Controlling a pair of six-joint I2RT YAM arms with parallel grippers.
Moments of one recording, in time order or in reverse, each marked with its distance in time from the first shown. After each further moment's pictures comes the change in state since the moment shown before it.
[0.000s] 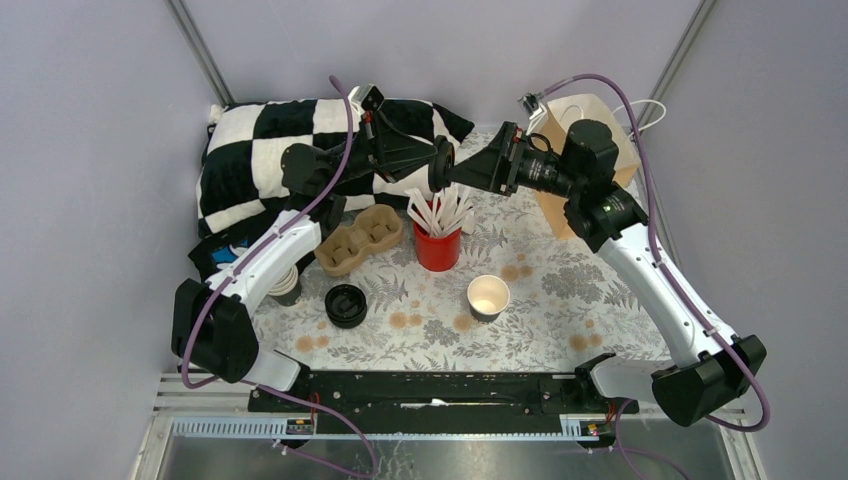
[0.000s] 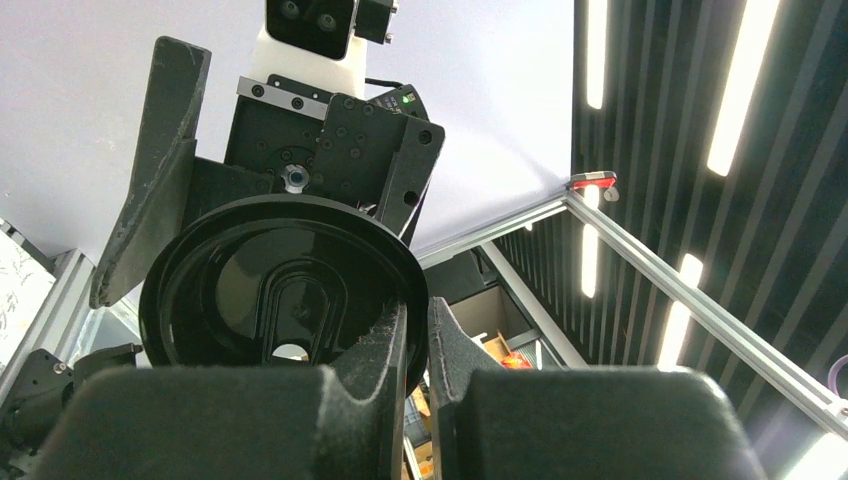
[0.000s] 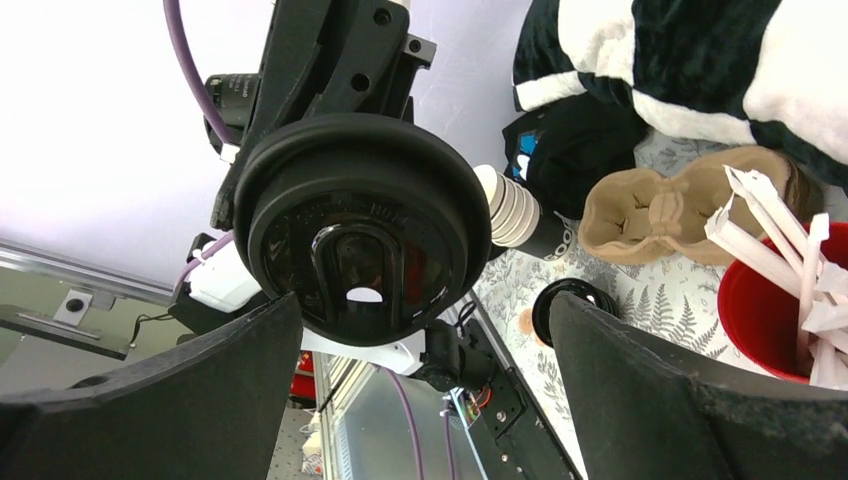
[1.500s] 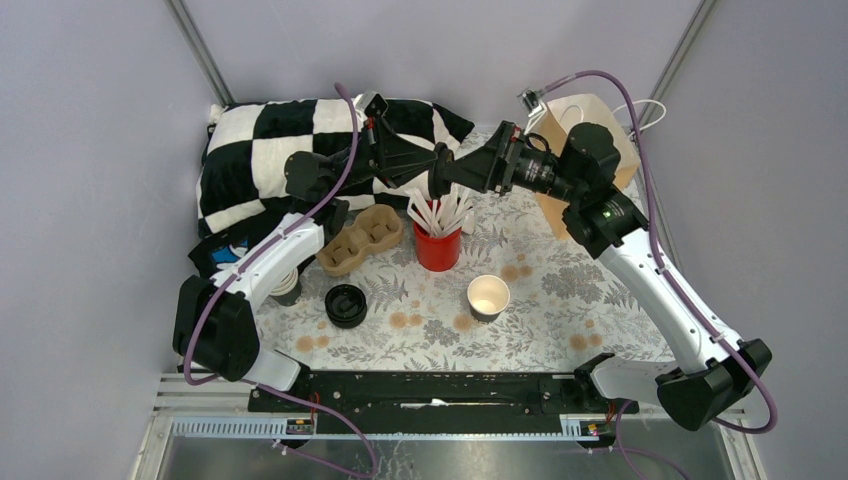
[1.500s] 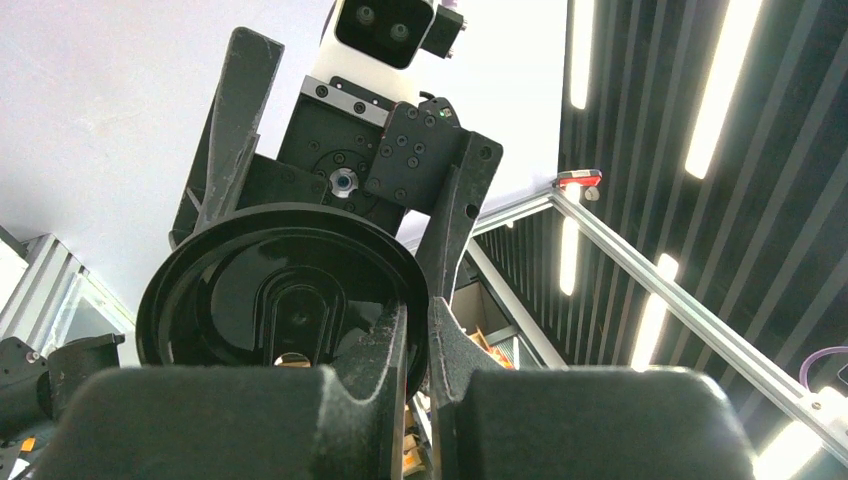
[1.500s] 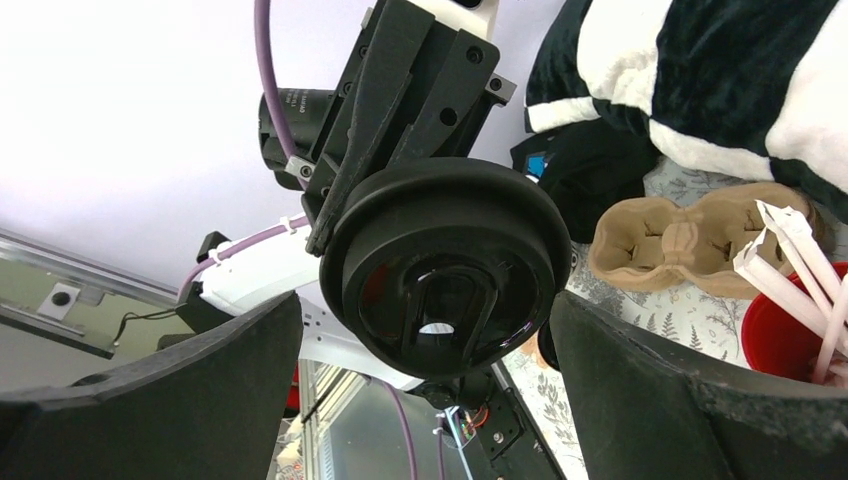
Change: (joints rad) left arm -0.003 0.010 -0.049 0.077 -0.003 -0.062; right arm 0.074 -0.014 0.025 0.035 0.082 -0.013
